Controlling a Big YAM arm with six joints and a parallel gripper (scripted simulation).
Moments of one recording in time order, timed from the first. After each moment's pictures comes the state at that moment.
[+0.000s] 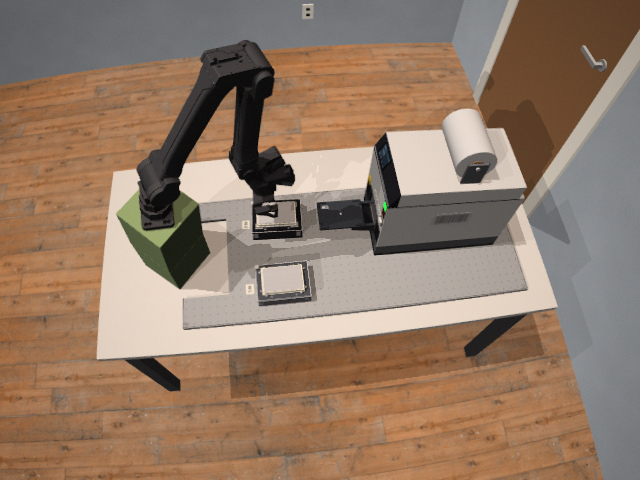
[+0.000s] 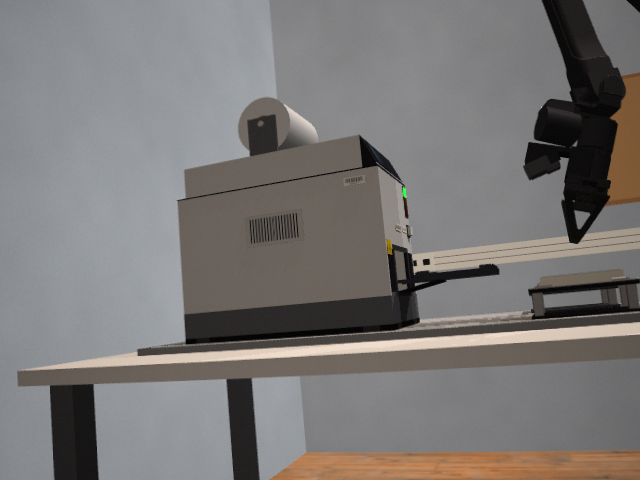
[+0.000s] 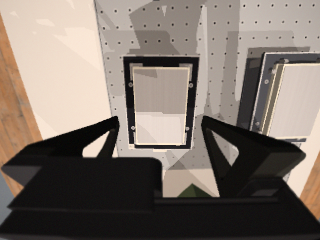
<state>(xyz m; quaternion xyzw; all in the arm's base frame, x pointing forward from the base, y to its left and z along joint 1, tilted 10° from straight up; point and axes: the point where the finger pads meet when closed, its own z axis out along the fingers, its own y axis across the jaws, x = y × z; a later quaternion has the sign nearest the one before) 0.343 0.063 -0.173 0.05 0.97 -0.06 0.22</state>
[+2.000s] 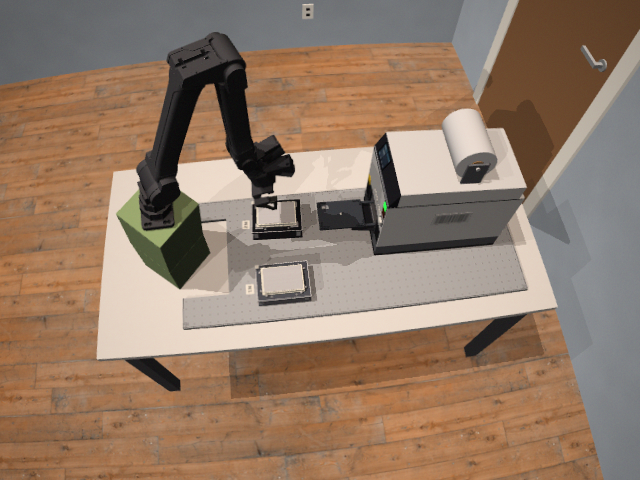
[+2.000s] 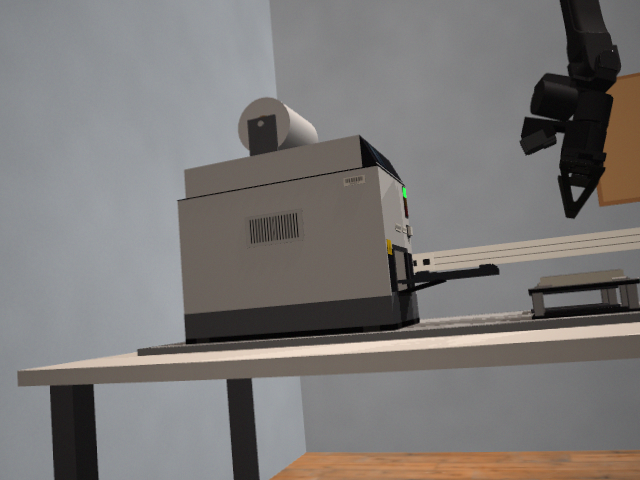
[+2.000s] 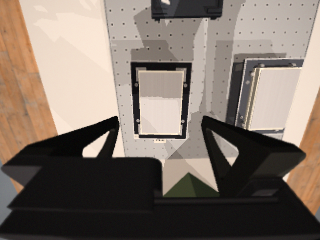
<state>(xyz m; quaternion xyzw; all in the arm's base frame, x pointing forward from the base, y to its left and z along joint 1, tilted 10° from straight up) 0.337 0.068 -0.129 0.05 0.97 -0.06 0.22</state>
